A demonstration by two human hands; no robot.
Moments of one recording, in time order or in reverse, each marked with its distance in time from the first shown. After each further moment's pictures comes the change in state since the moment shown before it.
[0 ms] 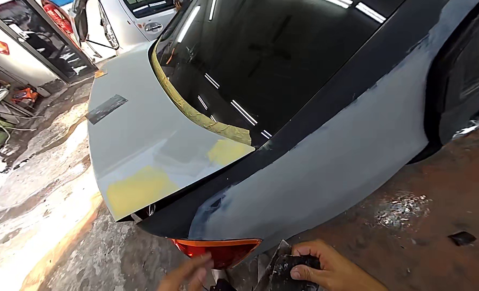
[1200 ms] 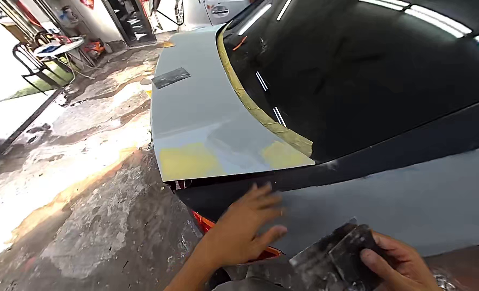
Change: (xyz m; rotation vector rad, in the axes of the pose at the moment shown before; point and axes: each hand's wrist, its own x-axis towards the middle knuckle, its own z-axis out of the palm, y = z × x) left_hand 0.113 0.045 -0.003 0.197 0.005 0.445; right_hand 0.047 -0.085 -0.032 0.128 0.255 -0.192
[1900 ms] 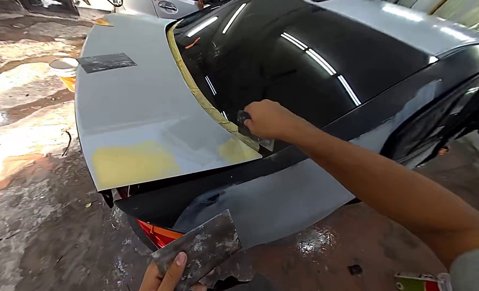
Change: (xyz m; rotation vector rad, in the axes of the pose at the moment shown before) left_hand -0.115 0.023 0.025 -1.195 0.535 -0.361; right_hand 0.253 -0.110 0.063 -1.580 -0.238 0.333
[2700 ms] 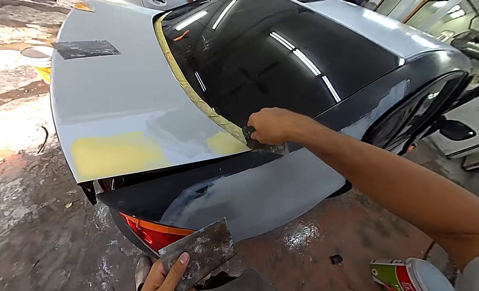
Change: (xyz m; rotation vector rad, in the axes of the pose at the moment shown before) left_hand -0.011 -0.032 0.001 0.010 -0.036 -0.184; right_hand -0.034 0.015 0.002 -0.255 -0.221 0.023
